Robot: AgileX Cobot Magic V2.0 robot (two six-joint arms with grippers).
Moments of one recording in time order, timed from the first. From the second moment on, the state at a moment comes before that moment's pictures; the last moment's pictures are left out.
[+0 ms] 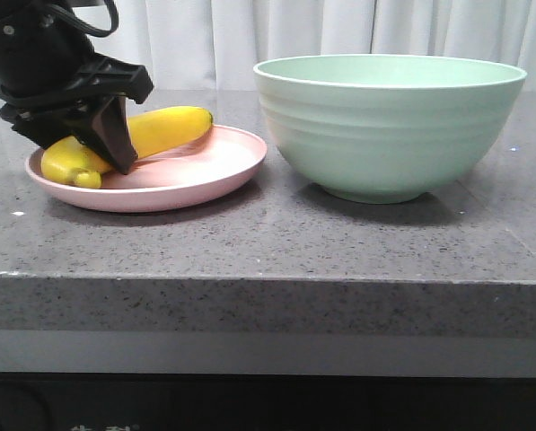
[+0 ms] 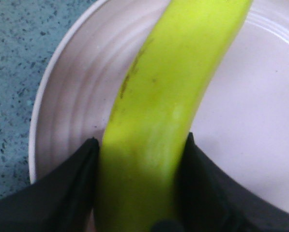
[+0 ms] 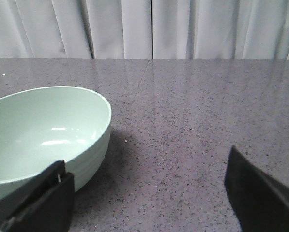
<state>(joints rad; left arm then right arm) -0.42 1.65 -1.21 -0.02 0.65 -0.07 0.06 0.38 -0.40 0.13 0.23 -0.04</state>
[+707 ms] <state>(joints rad) -0.62 1.24 -1.06 -0.03 0.66 -0.07 0.09 0.51 -0.51 0.45 0.41 -0.04</state>
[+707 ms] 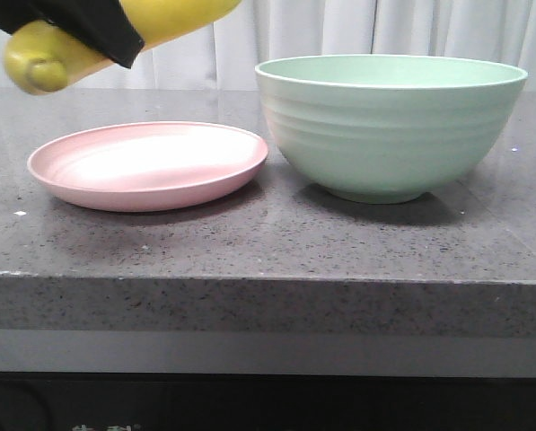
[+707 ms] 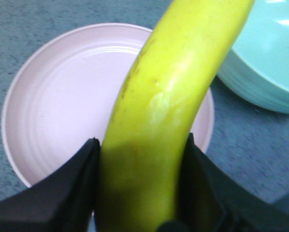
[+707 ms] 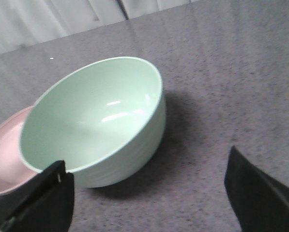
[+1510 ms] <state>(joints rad) -0.78 1.14 -0.97 -0.04 0.67 -0.07 0.52 1.13 -0.89 1.05 0.37 -0.27</state>
